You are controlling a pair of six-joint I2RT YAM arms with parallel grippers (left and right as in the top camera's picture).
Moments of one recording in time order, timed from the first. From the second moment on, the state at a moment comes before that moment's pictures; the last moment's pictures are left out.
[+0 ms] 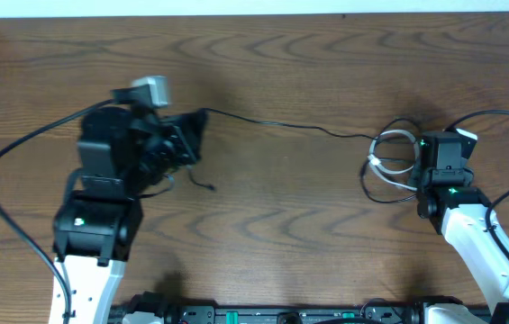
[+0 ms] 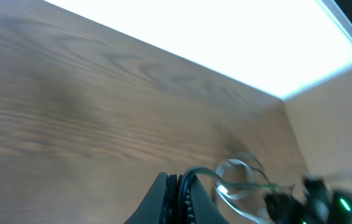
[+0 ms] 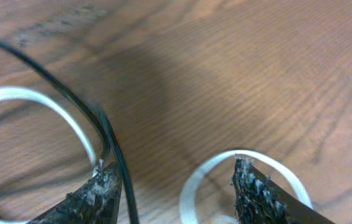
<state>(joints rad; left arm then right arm) -0.14 0.99 1.05 -0.53 0.39 -0.53 0.03 1.31 0.62 -0.28 0.46 0.36</state>
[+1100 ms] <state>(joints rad) -0.08 1.16 1.06 -0.63 0.40 -0.55 0.26 1.31 0.62 0.11 -0.71 0.37</state>
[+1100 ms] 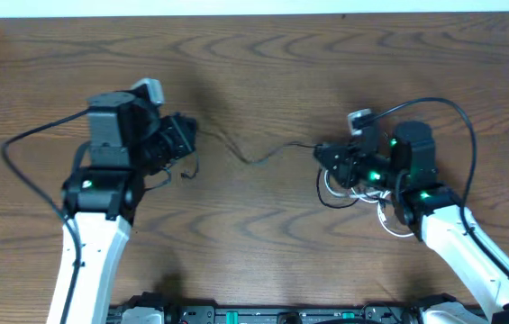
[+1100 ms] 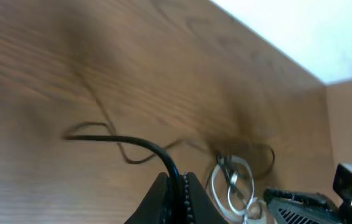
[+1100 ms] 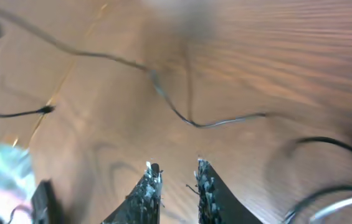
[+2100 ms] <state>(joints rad) -0.37 1.40 1.06 -0.62 0.40 -0.53 0.33 1.31 0.62 -0.18 -0.13 0.35</state>
